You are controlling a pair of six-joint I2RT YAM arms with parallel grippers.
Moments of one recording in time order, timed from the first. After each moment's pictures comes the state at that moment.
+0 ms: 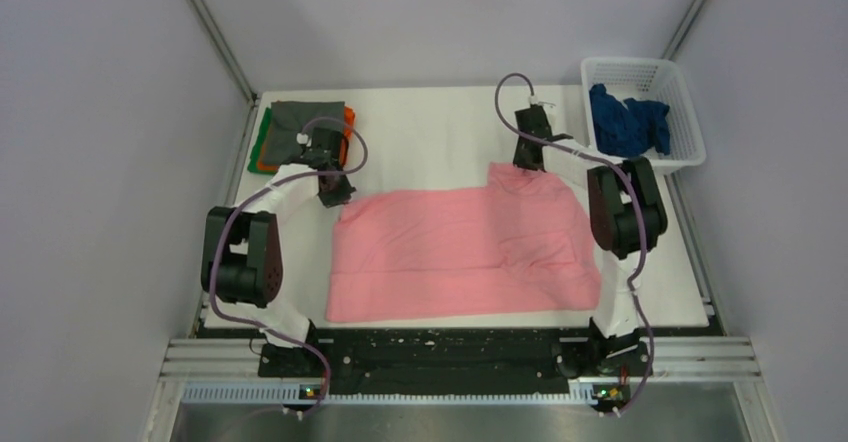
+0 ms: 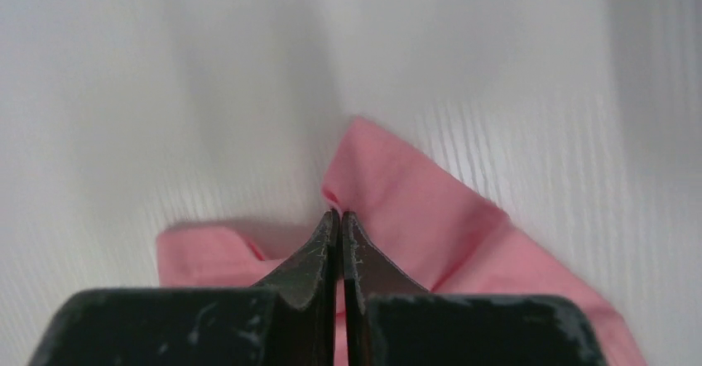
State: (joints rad) left arm -0.16 1.68 1.13 -0.52 -0.14 -0.58; right arm 0.30 2.07 1.43 -0.22 0.30 0.42
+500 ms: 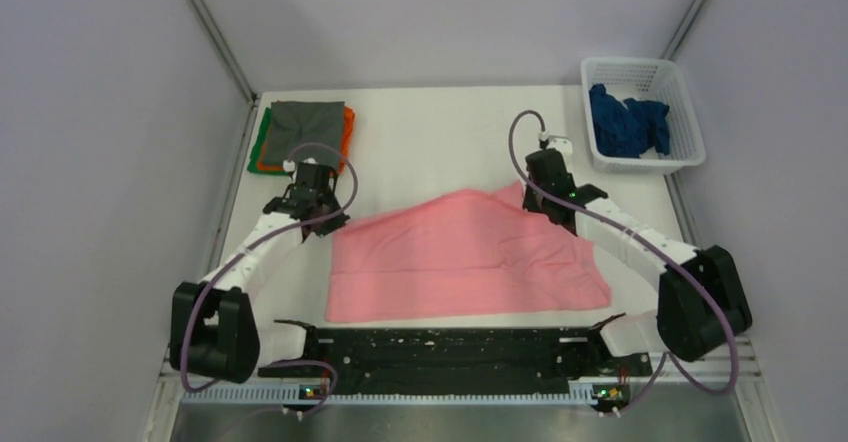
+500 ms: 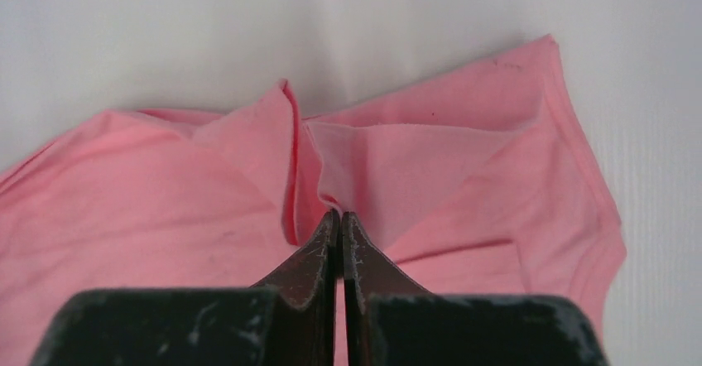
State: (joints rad) left arm -0.19 1.32 0.84 -0.49 -0.10 -0.63; right arm 0.44 1.43 0.91 -0.29 0.34 0.47
